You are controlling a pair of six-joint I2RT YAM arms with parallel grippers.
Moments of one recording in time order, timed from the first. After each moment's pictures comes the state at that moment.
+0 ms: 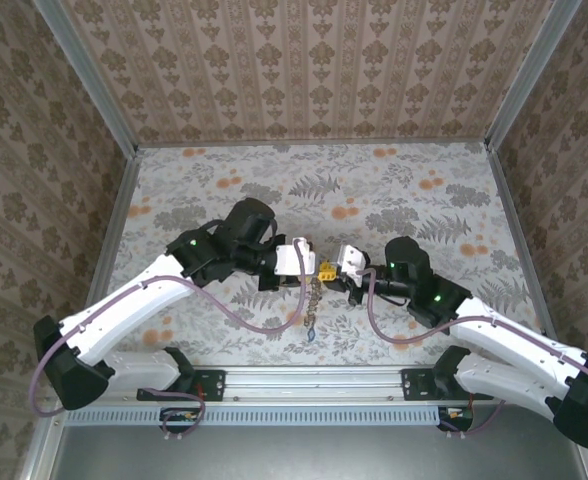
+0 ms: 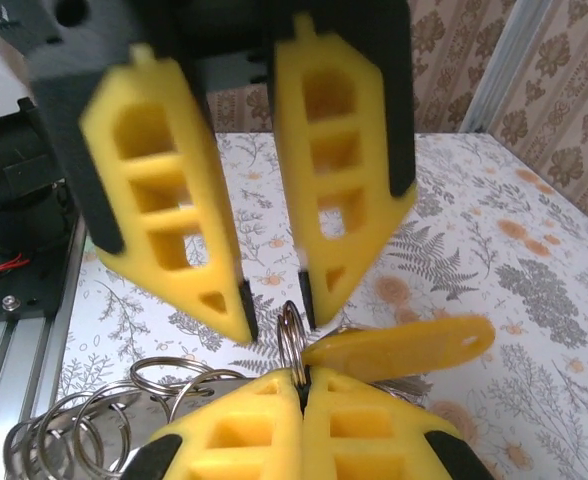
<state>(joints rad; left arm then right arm) -0.91 1.20 1.17 -0.74 0.44 0.73 0.73 0.93 0.61 0.03 -0.44 -0.30</state>
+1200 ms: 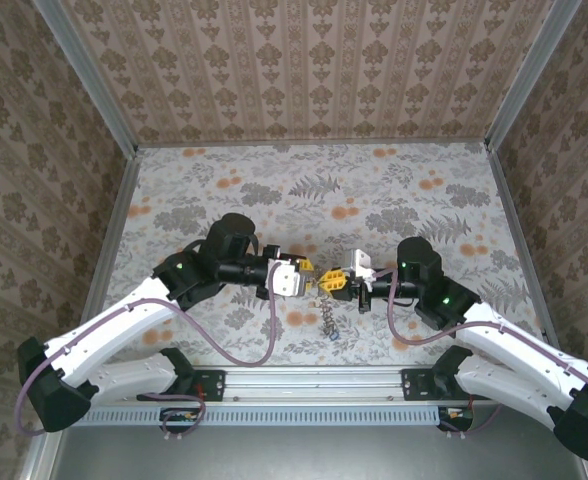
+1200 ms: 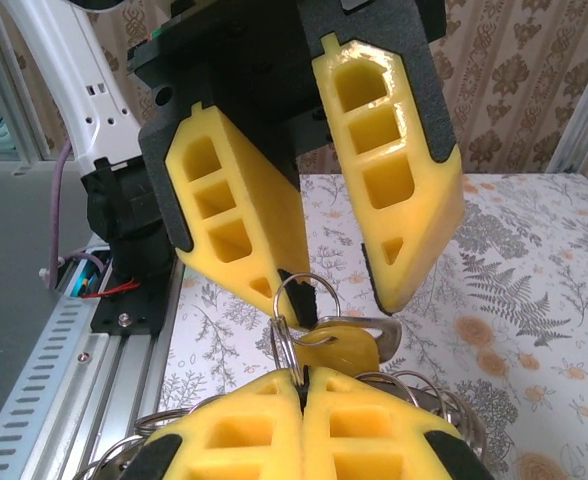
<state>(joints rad) -0.90 1.05 0.96 -0.46 0.56 0.89 0.68 0.87 0.58 0.05 -0.69 -0.25</state>
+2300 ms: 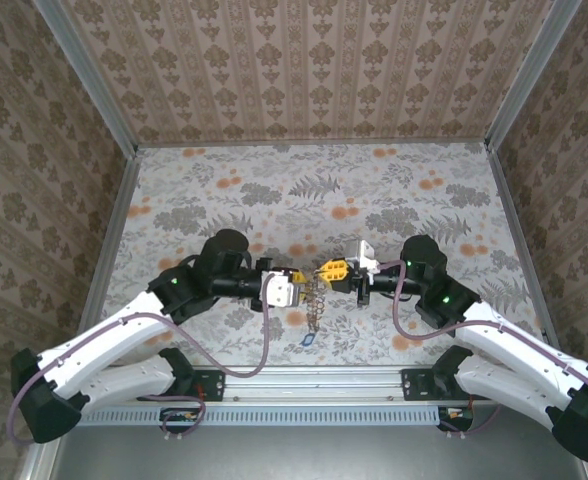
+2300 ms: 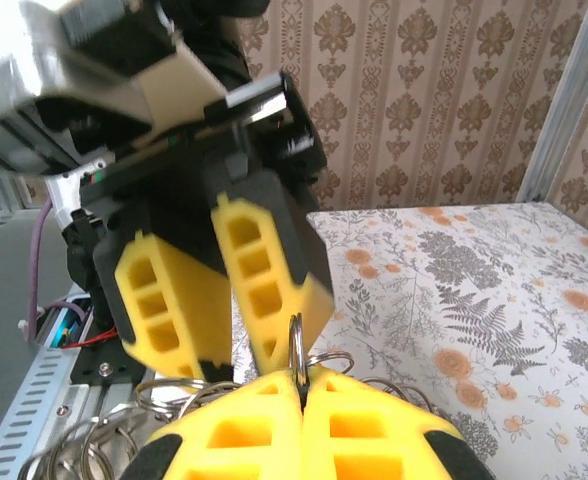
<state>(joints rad) -0.91 0.94 0.83 -0.41 0.52 0.81 0.65 0.87 0.58 0.16 -0.68 -0.16</state>
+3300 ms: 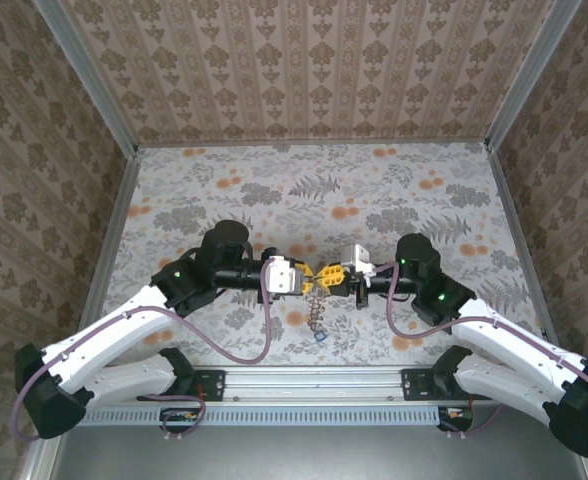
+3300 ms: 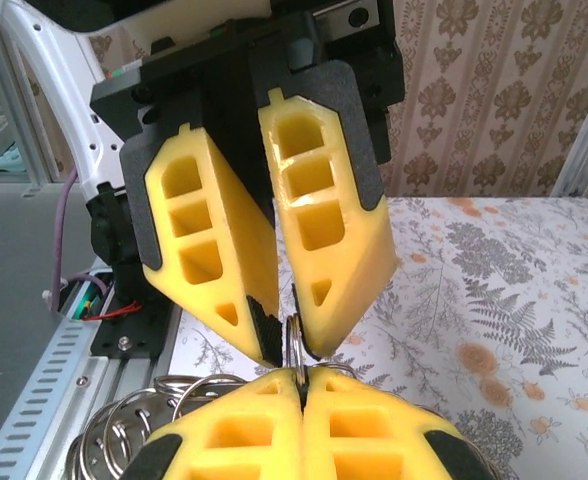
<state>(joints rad) -0.90 1.00 0.88 -0.33 0.61 0.69 0.65 0.91 0.58 0.15 -0.74 -0.21</state>
